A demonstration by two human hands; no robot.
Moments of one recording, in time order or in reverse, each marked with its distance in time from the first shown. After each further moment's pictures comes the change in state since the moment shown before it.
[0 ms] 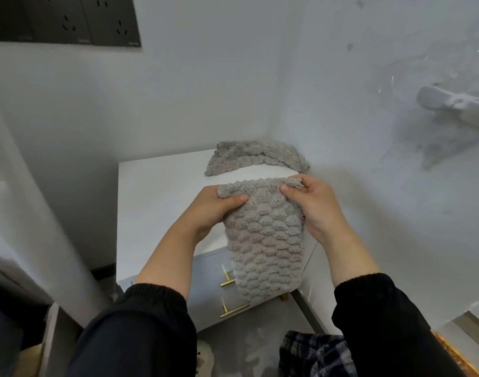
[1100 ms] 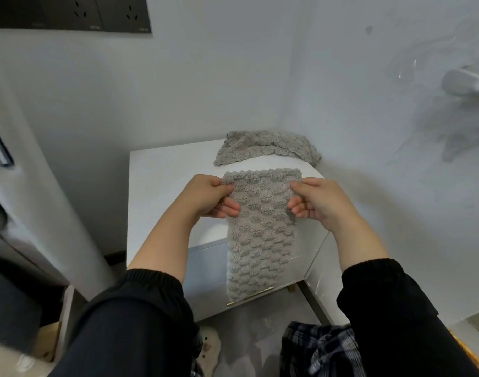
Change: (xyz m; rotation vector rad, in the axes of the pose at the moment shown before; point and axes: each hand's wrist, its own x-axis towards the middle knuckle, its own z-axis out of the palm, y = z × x) left_hand -0.010 0.014 -0.018 0.267 0.119 -0.179; right_hand 0.008 0.001 -0.004 -0.155 -0.038 0.313
